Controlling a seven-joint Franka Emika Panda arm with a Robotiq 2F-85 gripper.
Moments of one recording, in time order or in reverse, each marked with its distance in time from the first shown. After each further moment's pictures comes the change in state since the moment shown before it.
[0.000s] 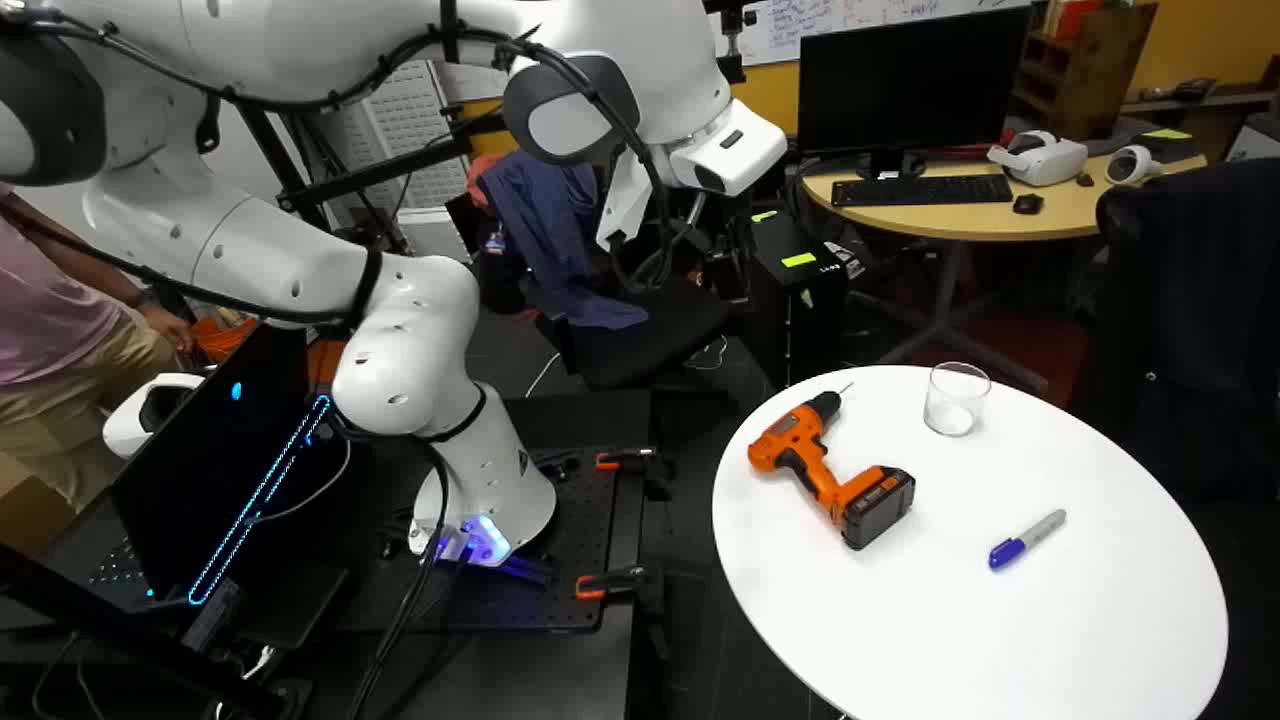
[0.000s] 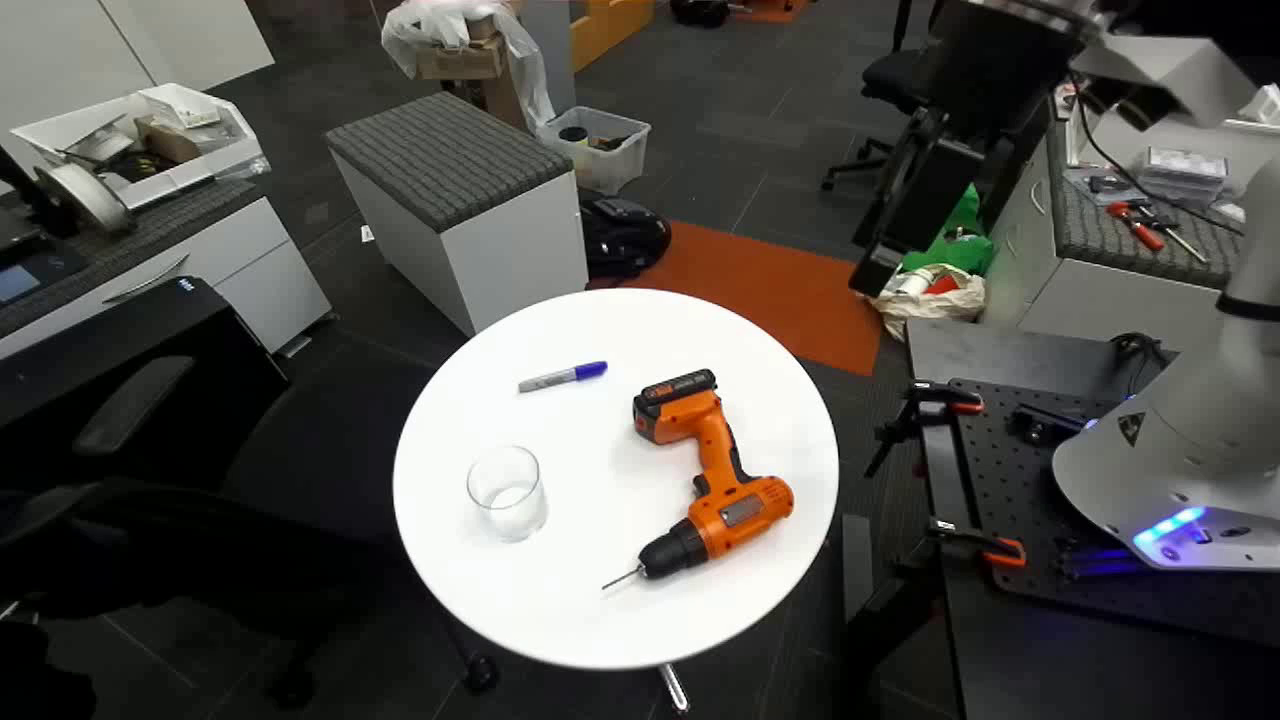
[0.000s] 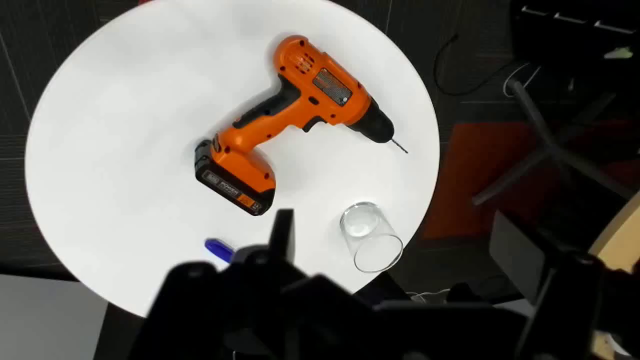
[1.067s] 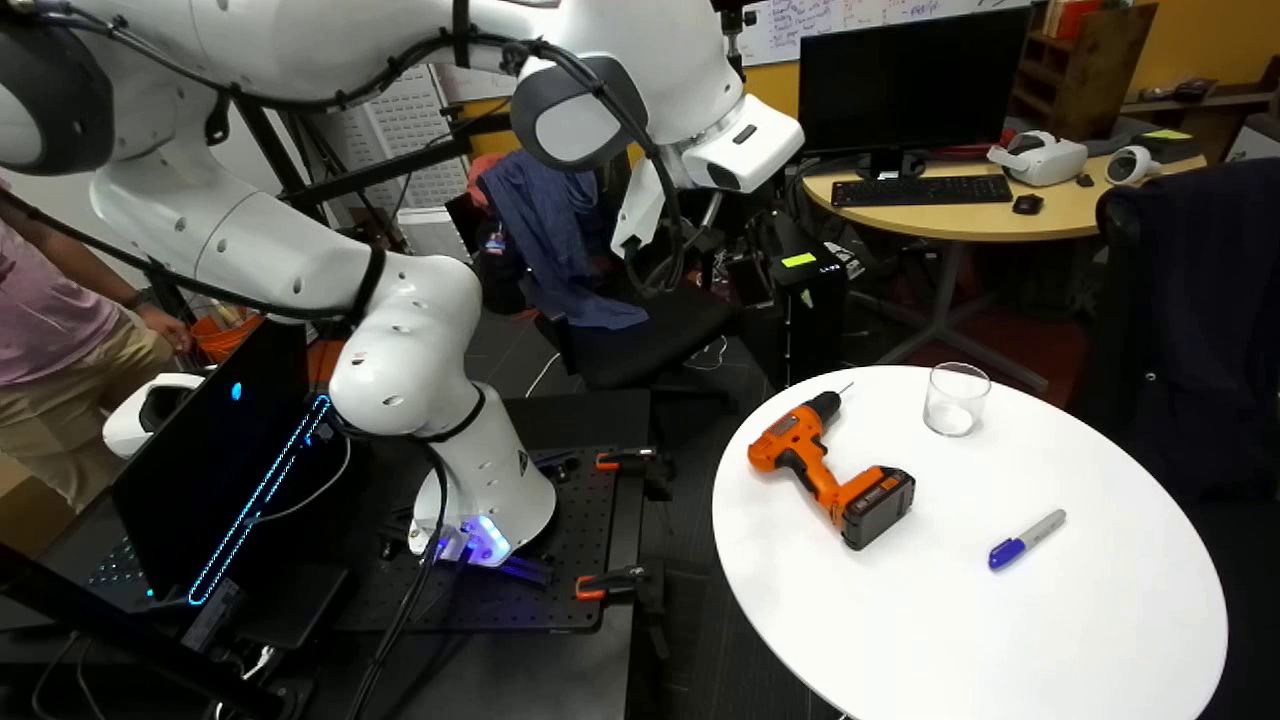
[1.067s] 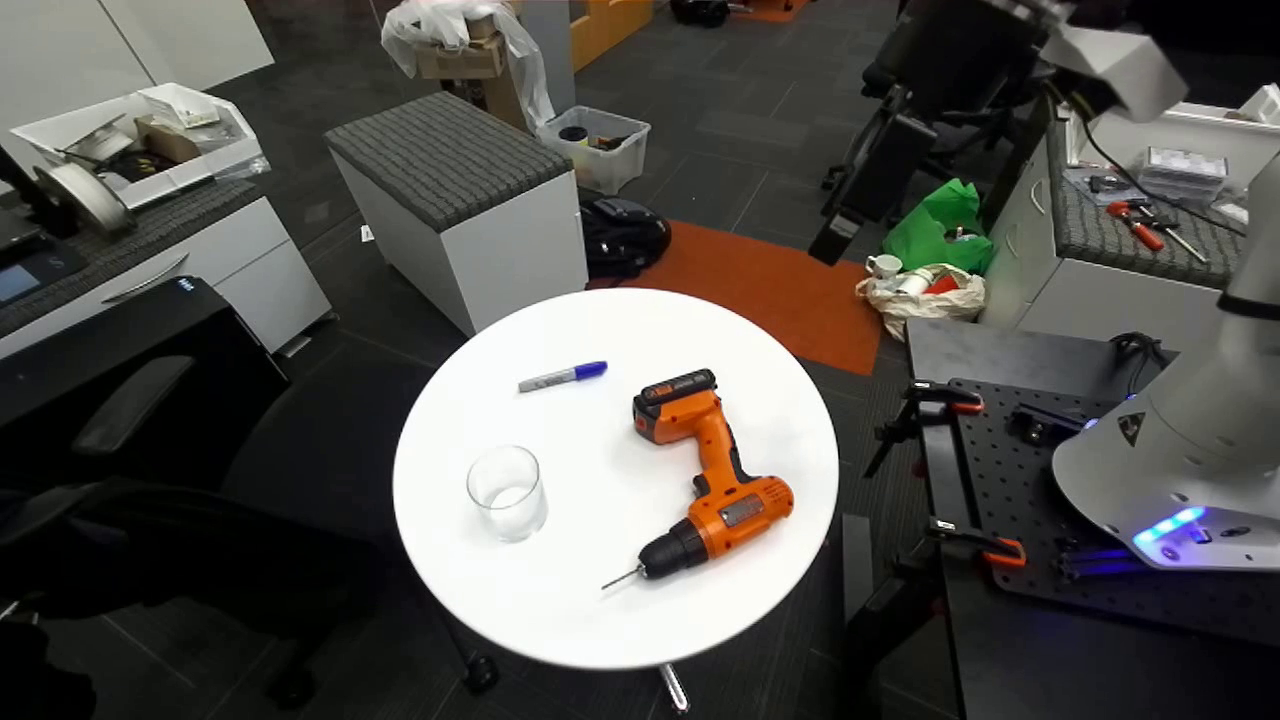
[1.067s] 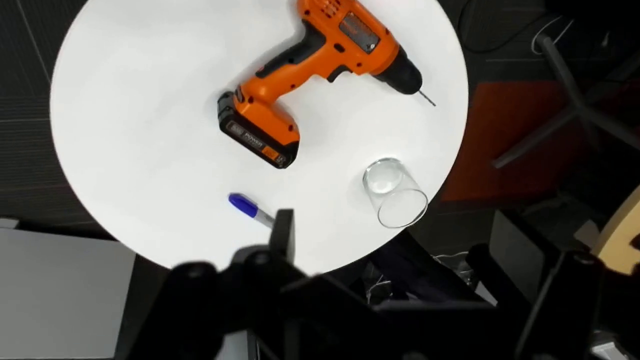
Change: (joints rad) arm -0.042 0.038 -0.001 0.011 -0.045 0.105 -0.002
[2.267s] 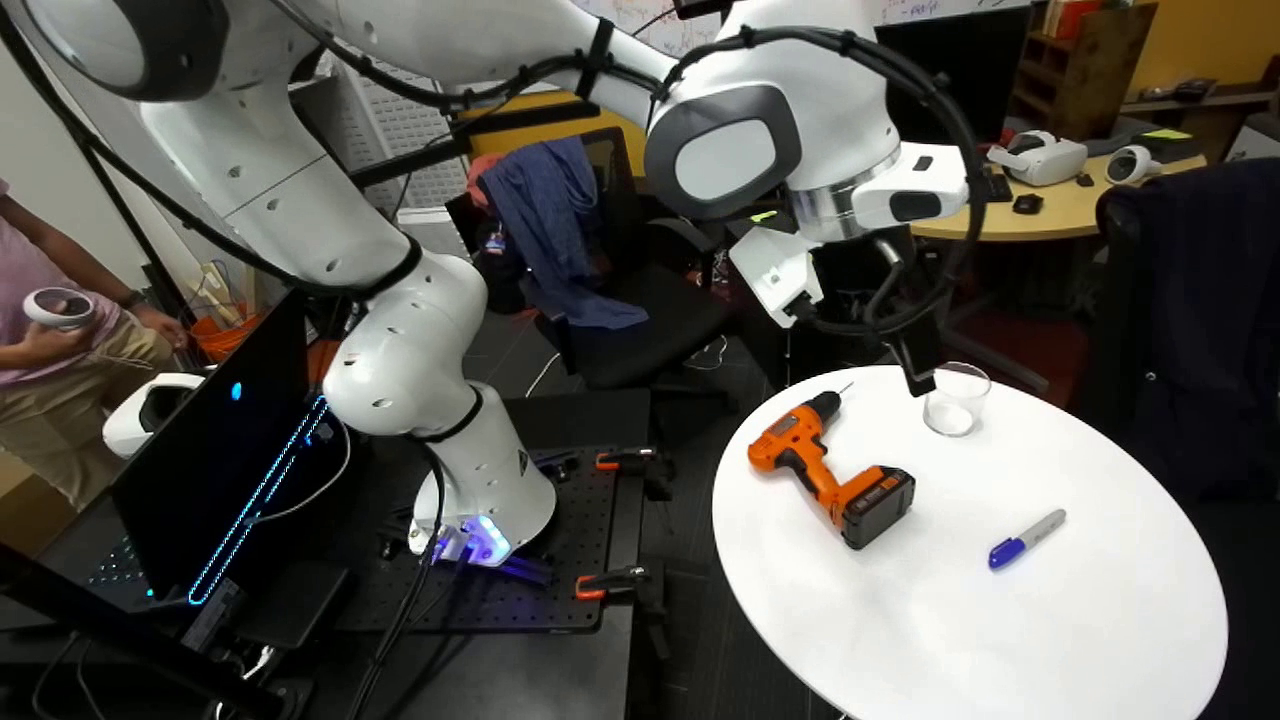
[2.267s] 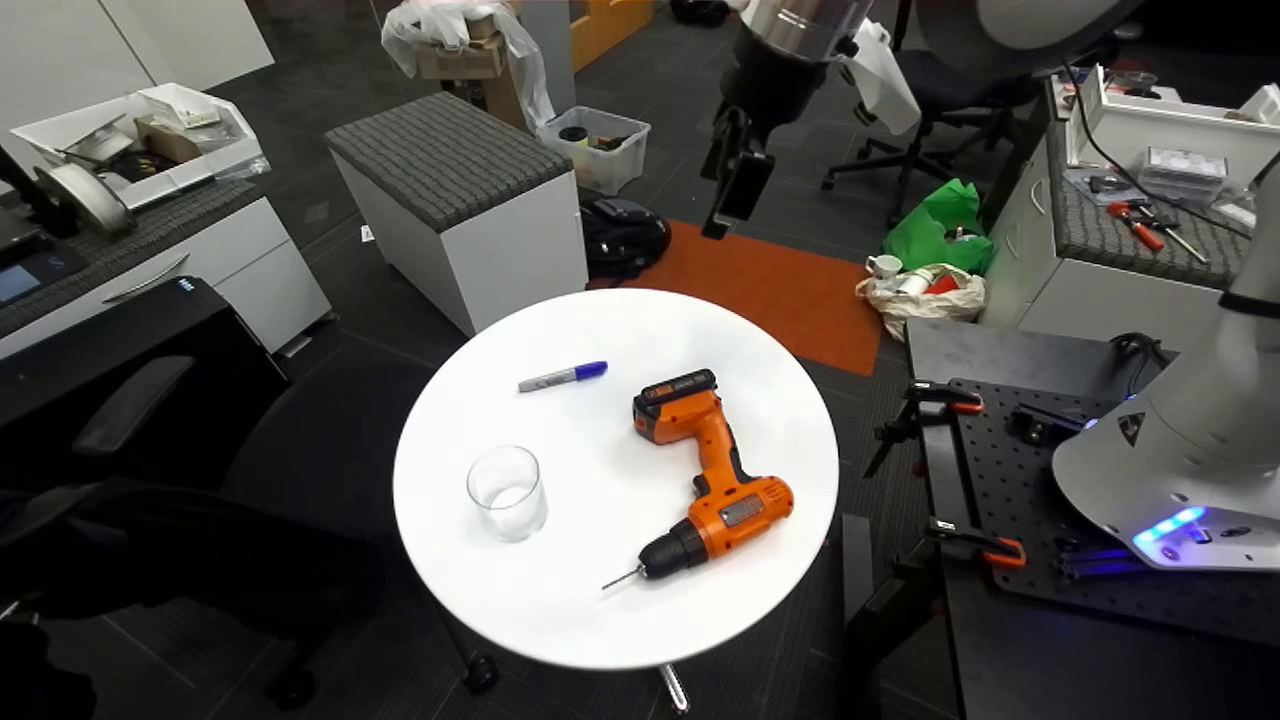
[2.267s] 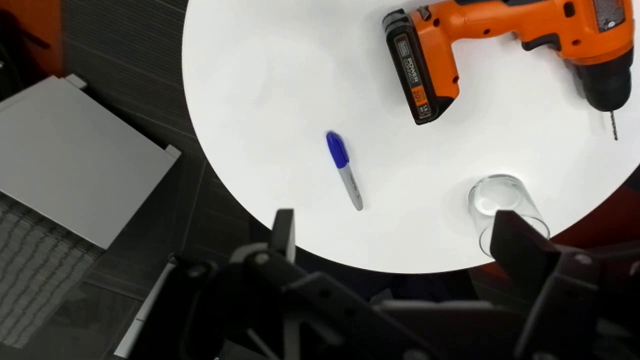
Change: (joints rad) arm -0.077 0.424 -0.072 0.228 -0.298 0.169 -0.346
